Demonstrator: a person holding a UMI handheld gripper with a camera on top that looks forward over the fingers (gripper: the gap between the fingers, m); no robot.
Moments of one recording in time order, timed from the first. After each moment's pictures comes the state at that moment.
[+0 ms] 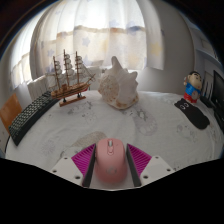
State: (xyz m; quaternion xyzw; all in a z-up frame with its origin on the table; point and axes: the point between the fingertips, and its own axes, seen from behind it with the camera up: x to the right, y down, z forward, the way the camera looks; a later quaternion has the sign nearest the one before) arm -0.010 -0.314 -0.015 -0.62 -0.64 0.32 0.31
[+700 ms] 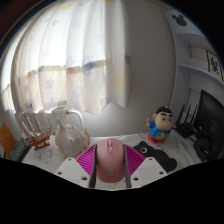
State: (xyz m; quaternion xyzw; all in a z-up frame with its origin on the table) arm -0.104 -0.079 0.200 -0.63 -0.58 0.34 0.39
